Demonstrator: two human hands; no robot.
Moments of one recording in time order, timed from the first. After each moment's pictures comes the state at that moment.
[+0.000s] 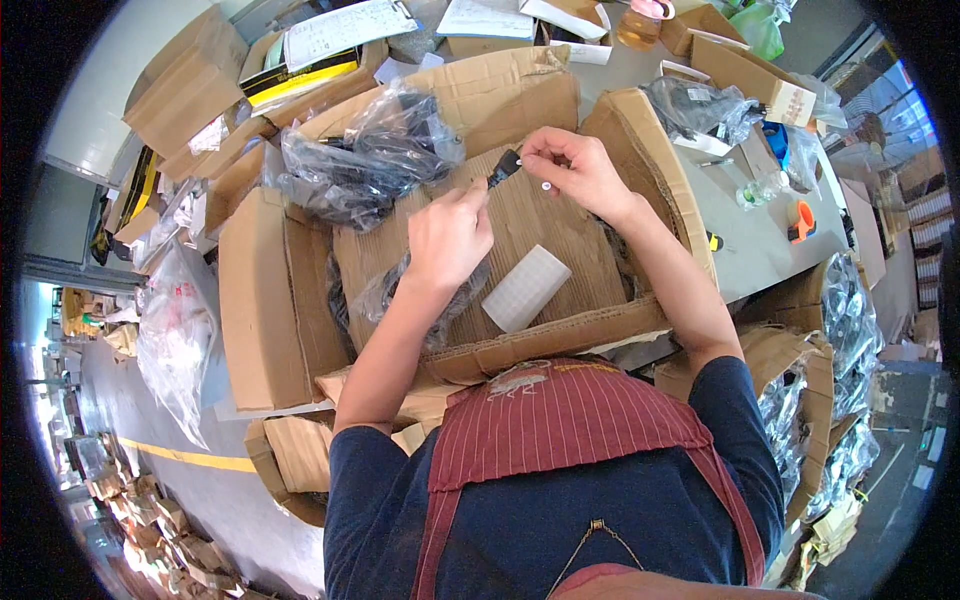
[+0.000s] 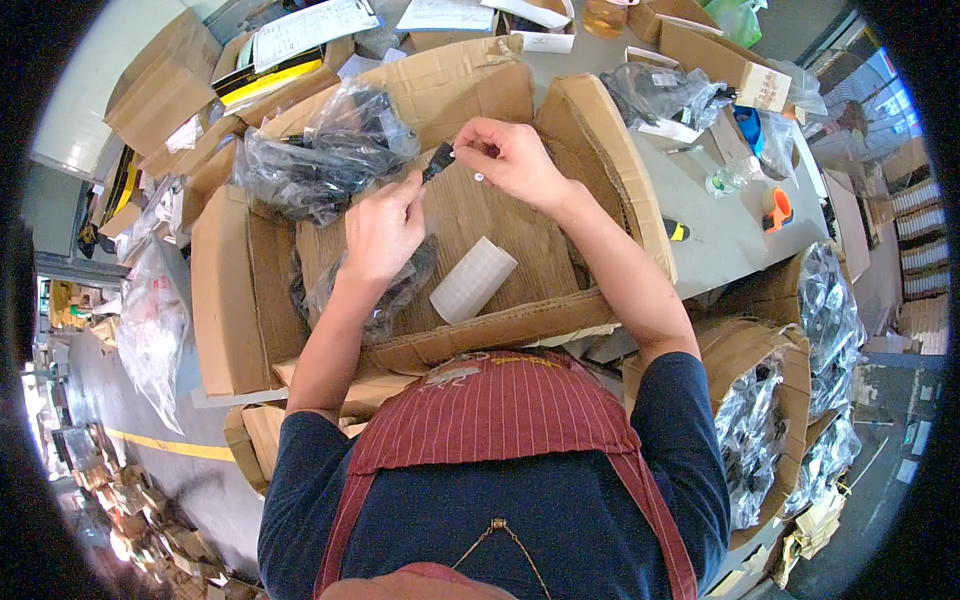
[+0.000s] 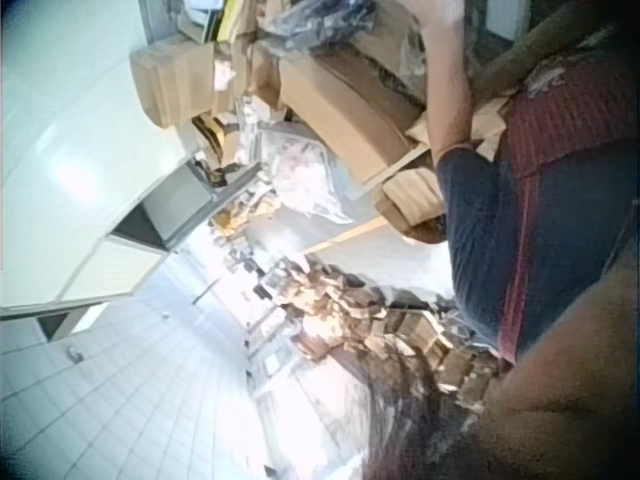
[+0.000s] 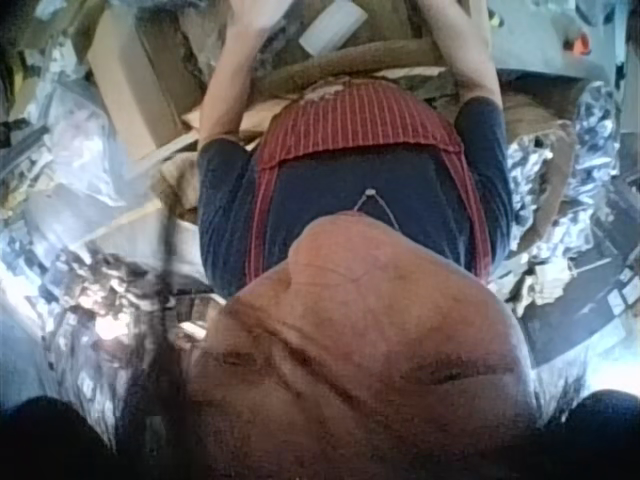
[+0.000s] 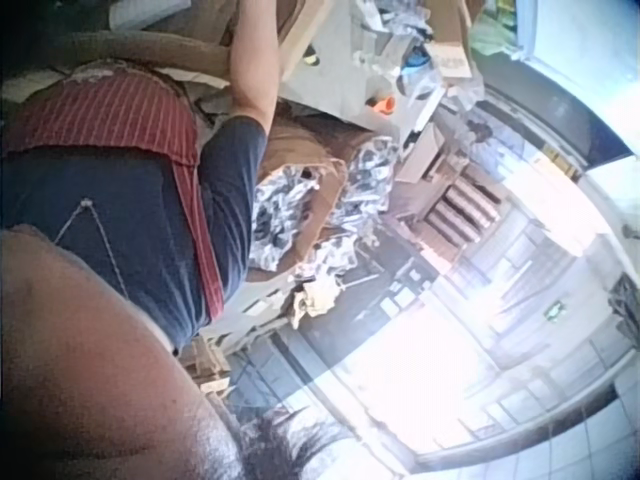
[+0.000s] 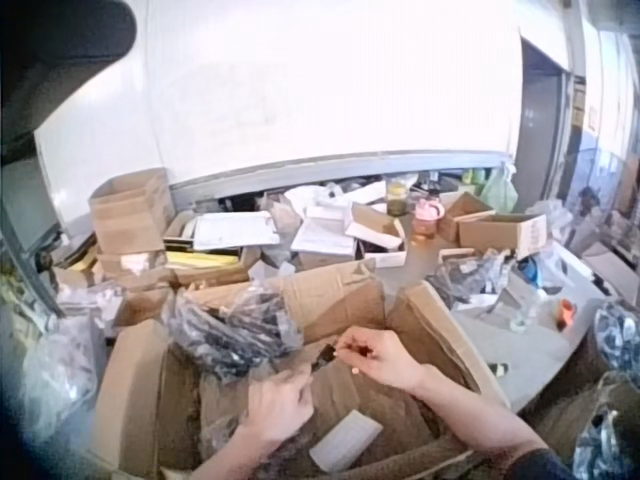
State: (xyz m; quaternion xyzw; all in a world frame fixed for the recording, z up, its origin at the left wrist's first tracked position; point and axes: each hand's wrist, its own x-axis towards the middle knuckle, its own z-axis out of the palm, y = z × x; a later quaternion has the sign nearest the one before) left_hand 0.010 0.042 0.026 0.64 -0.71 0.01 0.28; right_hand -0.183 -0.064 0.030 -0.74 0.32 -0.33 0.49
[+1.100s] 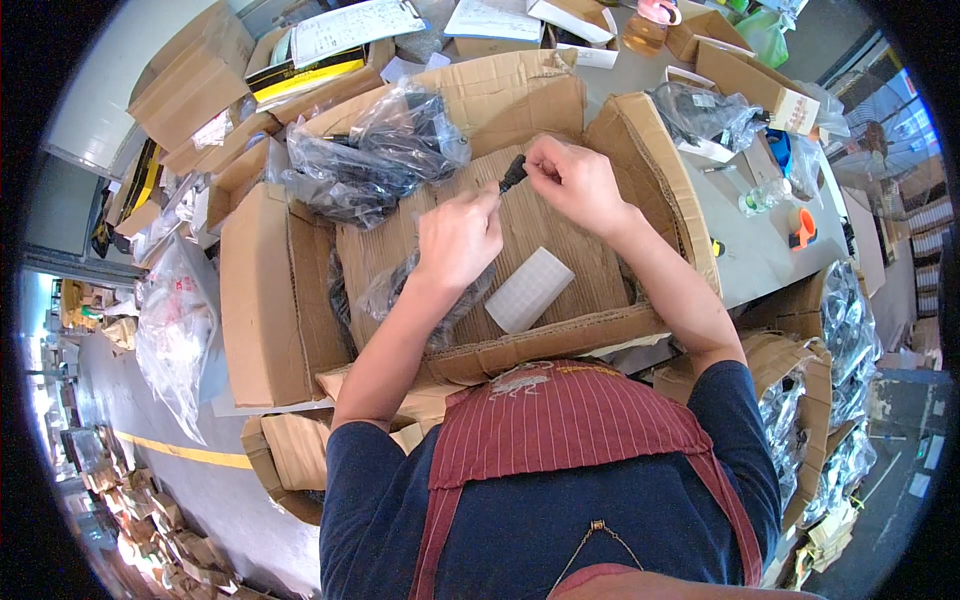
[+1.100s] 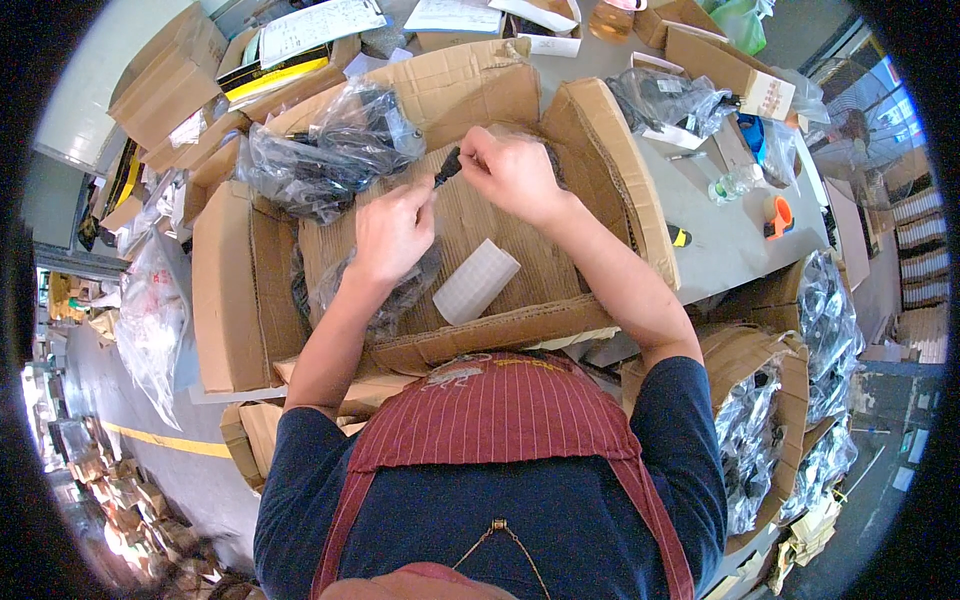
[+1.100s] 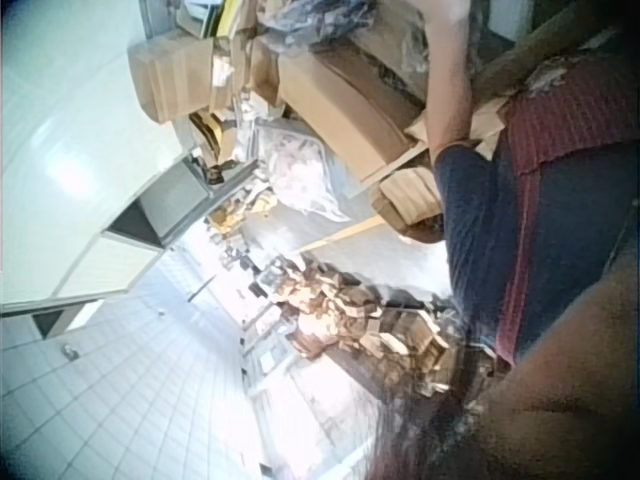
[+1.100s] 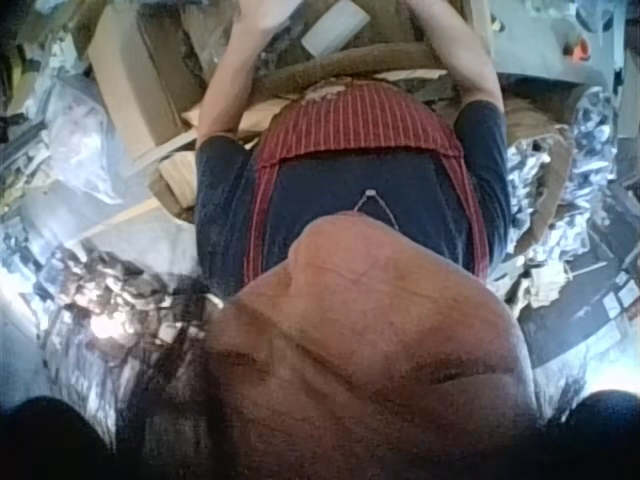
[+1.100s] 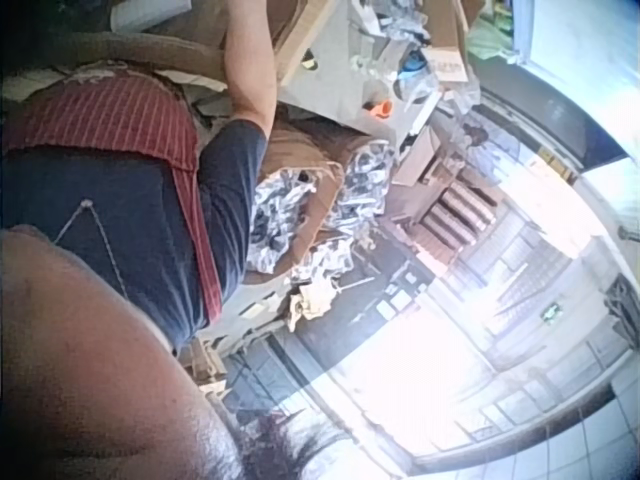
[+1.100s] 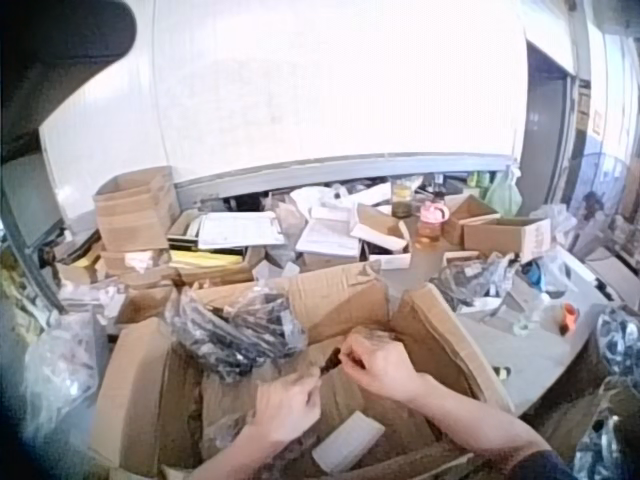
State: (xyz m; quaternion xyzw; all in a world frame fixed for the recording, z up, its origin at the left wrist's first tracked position) left_hand 0.011 0.042 0.020 0.62 -0.73 0.00 0.29; right_hand -0.169 -0.056 0.018 -0.85 0.35 -0.36 0.17
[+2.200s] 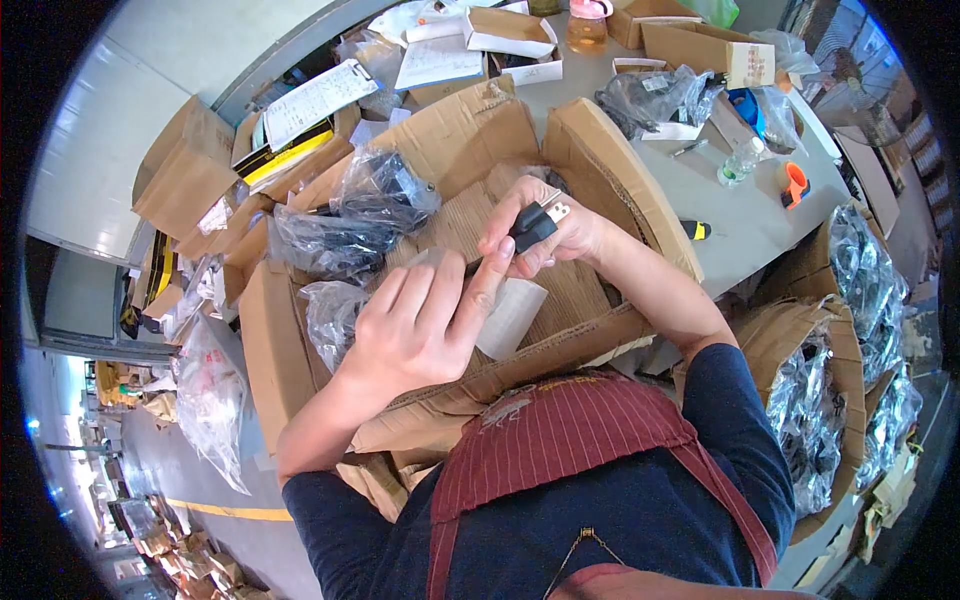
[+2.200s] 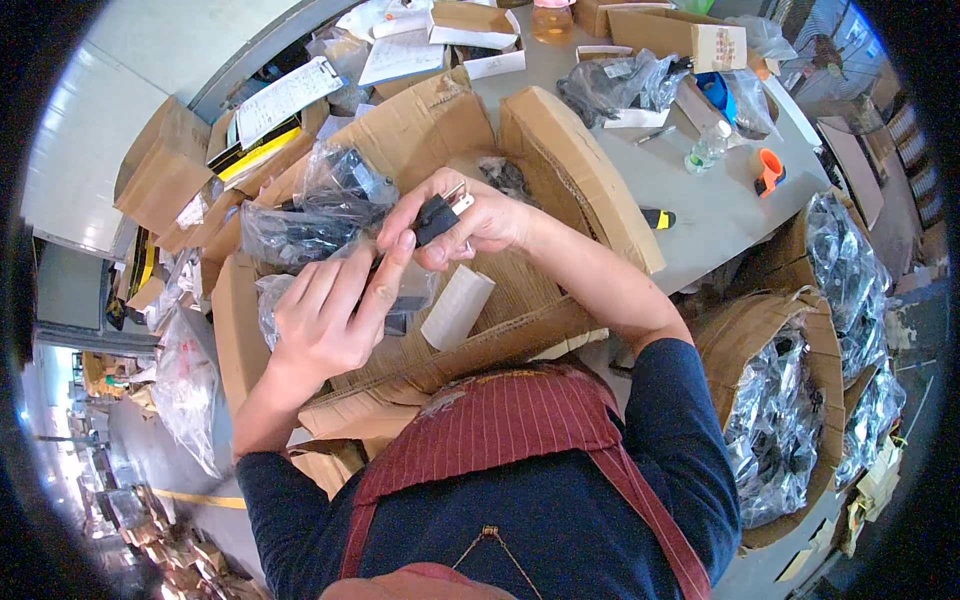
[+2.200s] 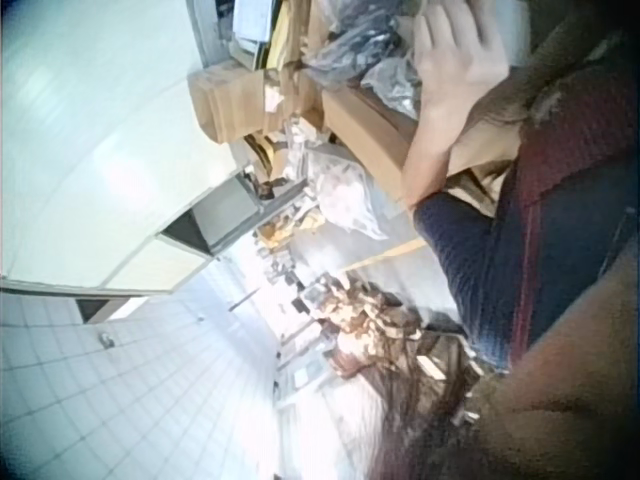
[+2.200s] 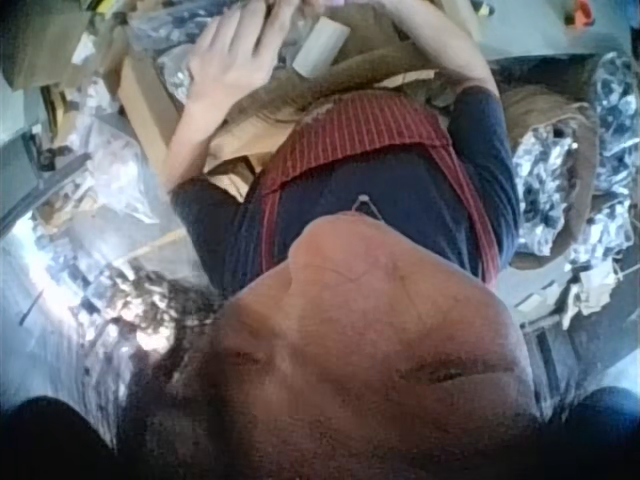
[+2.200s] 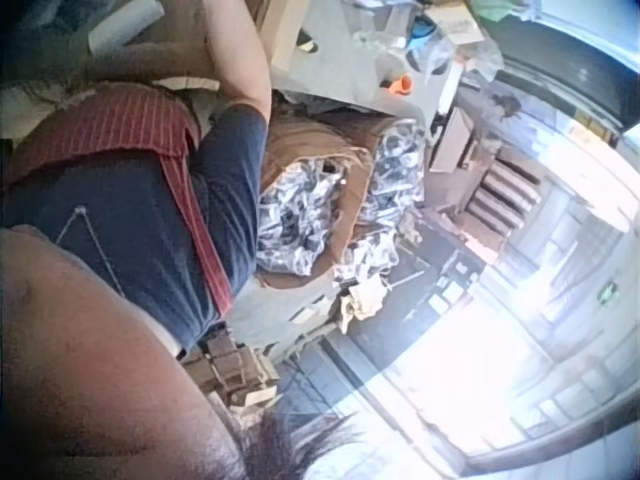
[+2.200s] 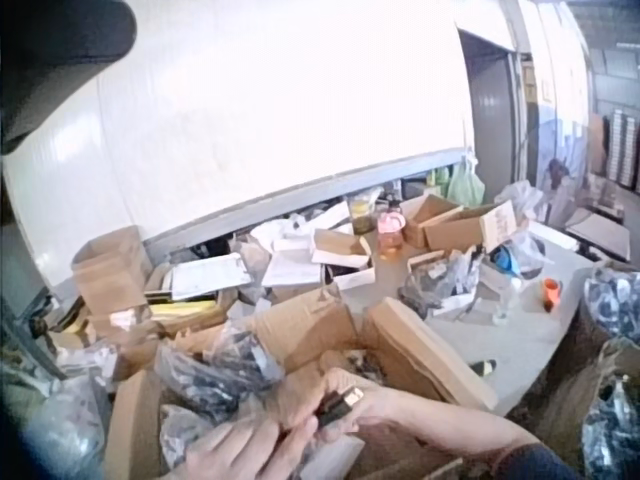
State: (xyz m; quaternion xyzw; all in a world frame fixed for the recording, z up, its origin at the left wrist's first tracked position) left_hand -0.021 0.089 0.155 0.29 -0.88 0.35 0.17; right_hand -0.209 -0.032 0.068 -0.47 -0.05 -0.27 0.84
